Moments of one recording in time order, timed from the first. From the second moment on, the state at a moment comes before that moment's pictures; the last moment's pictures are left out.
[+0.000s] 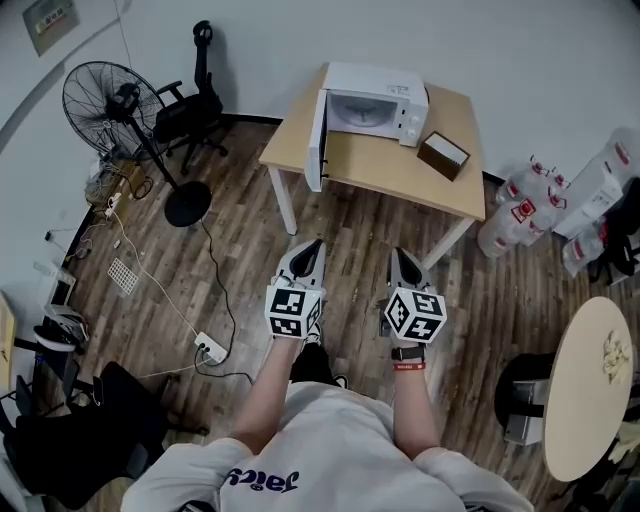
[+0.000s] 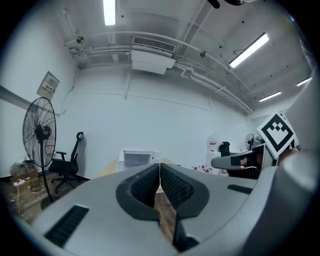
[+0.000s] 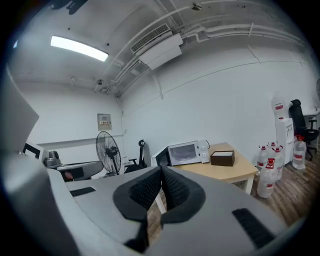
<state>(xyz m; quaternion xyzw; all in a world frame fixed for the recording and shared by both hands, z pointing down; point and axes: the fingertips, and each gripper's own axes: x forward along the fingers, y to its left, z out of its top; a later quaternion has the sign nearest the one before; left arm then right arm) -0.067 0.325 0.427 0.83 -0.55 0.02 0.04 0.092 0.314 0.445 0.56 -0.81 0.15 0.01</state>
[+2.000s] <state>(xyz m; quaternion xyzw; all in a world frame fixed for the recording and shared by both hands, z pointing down) -0.228 -0.102 0.474 0.90 -0.43 0.04 0.08 -0.113 -0.135 0.453 0.47 -0.87 0.16 0.03</state>
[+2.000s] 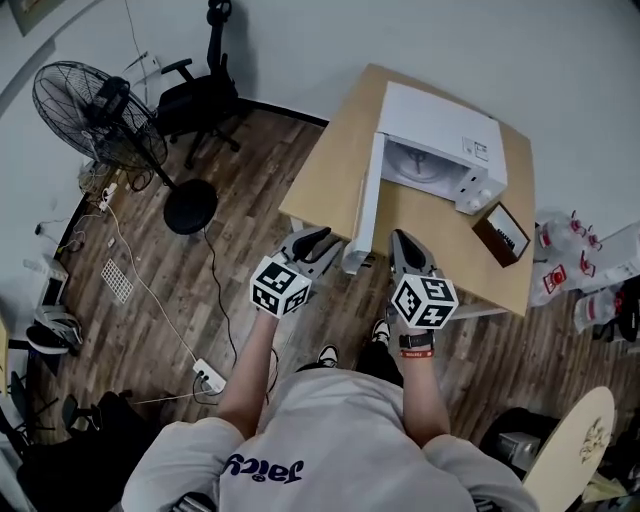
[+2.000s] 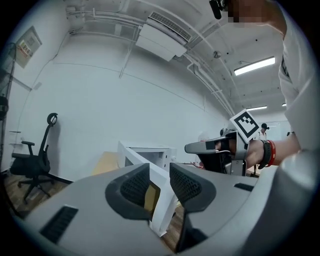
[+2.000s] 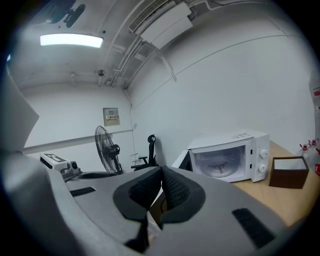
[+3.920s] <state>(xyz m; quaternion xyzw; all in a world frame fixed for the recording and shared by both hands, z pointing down) -0.168 -0.126 0.584 0.97 -0.17 0.16 0.09 -0.077 -0.160 0.512 0.44 -0.86 0.26 0.04</state>
